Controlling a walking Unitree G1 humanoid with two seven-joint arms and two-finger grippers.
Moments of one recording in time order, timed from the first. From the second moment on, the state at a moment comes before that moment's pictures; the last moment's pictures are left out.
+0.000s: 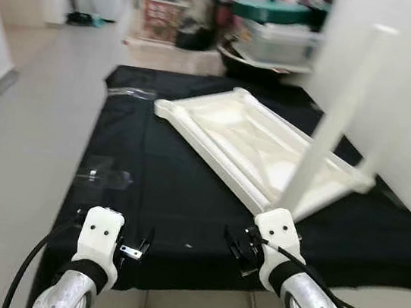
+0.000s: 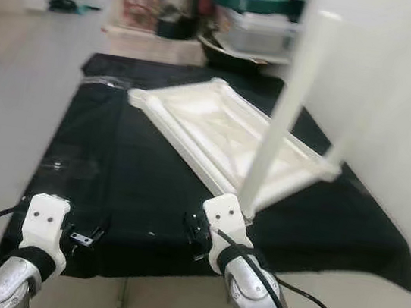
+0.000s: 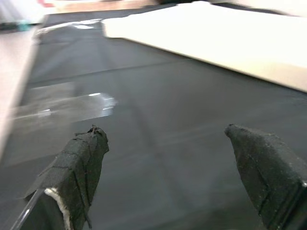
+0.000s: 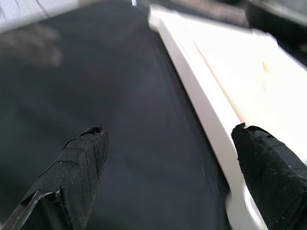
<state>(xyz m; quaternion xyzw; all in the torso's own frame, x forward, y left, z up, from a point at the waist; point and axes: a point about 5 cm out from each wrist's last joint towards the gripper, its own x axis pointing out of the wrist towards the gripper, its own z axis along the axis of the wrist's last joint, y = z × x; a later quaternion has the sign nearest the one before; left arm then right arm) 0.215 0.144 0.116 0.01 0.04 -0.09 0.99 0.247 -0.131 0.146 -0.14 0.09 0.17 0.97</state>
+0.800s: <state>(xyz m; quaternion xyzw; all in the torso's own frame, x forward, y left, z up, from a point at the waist) 0.222 0.126 0.131 -0.01 -0.01 -0.12 0.99 0.266 -0.134 0.138 -0.17 0.09 0.22 0.96</state>
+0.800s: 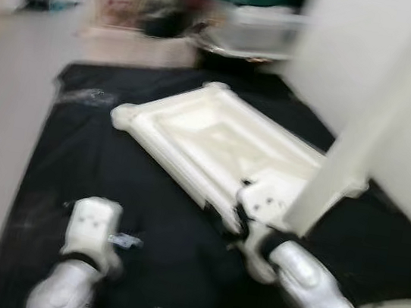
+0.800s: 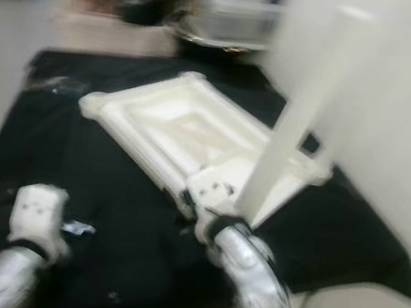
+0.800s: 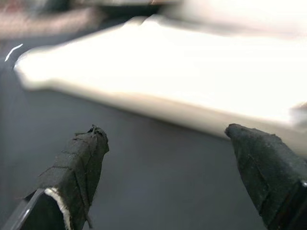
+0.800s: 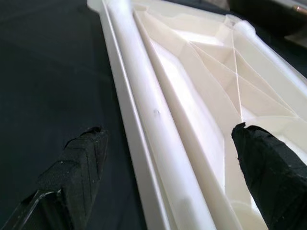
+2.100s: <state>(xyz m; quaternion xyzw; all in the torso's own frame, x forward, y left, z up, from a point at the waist) 0.222 0.133 0.124 0.02 0.01 -0.10 0.99 0.370 -0.133 0.114 -0.17 0.18 0.11 0.96</state>
